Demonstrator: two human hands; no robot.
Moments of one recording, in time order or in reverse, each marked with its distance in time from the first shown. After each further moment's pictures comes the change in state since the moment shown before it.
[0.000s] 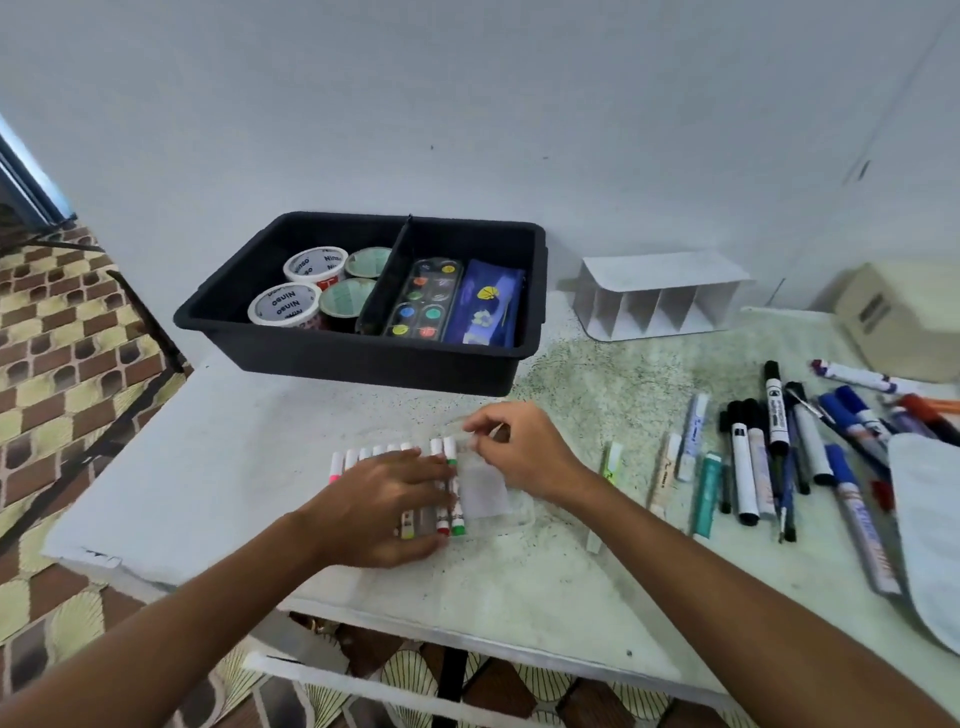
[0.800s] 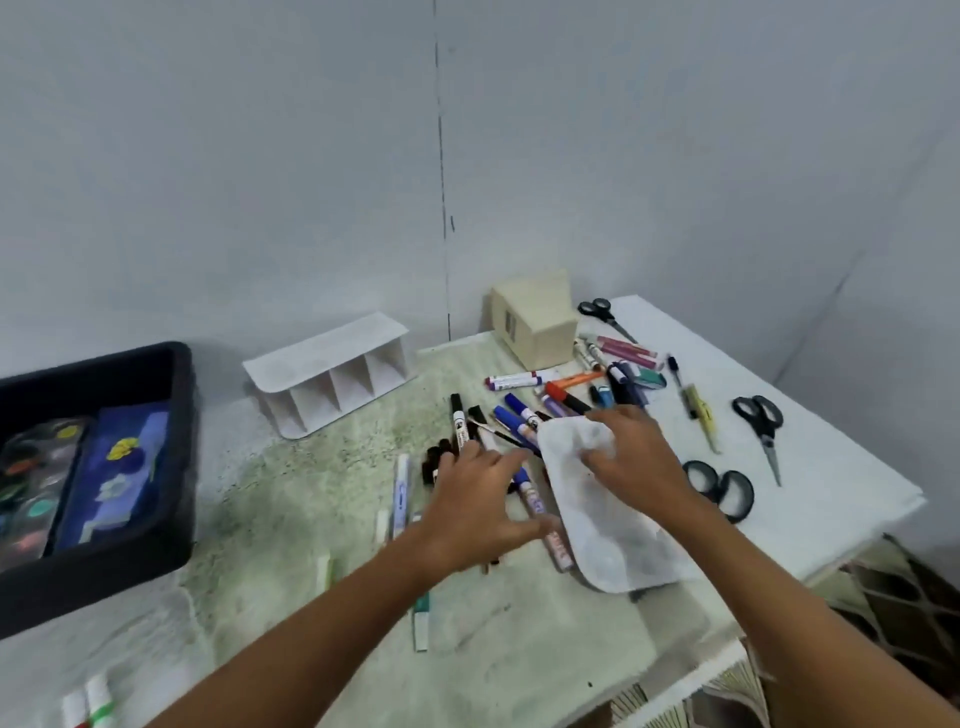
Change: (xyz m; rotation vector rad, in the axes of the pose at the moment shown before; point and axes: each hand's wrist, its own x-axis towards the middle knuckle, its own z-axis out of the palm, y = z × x) left_hand 0.306 0.208 0.049 -0.164 -0.072 0.107; right_hand -0.201 0.126 -0.279 -0.492 0.582 0.711
